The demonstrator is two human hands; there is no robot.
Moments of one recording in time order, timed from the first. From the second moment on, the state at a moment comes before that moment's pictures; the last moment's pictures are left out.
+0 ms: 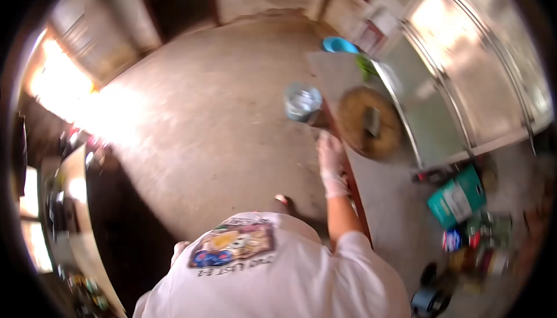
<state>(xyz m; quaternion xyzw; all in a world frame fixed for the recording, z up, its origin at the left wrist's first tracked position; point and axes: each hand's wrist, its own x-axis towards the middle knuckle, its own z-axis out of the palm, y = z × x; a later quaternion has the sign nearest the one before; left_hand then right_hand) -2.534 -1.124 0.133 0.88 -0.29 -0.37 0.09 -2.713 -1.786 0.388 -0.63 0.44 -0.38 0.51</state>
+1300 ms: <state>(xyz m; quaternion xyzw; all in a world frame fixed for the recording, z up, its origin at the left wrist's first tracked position) -2.159 -1.295 0.189 0.70 0.28 -0.47 0.47 -2.290 -1.842 0.688 -0.71 -0.50 -0.04 0.50</state>
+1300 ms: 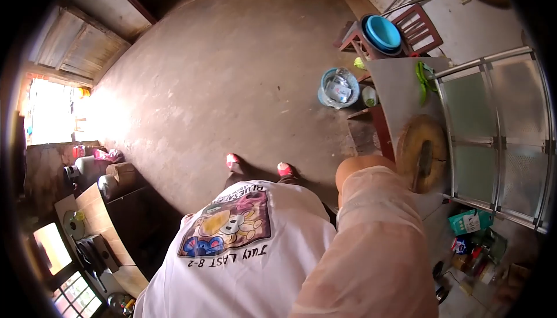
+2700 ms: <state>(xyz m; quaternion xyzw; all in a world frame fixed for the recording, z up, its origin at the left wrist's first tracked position) -1.723 -1.375 0.235 0.73 0.28 -0.40 0.47 -1.800 -1.998 0.705 -0.70 -0.37 -0.24 0.56</state>
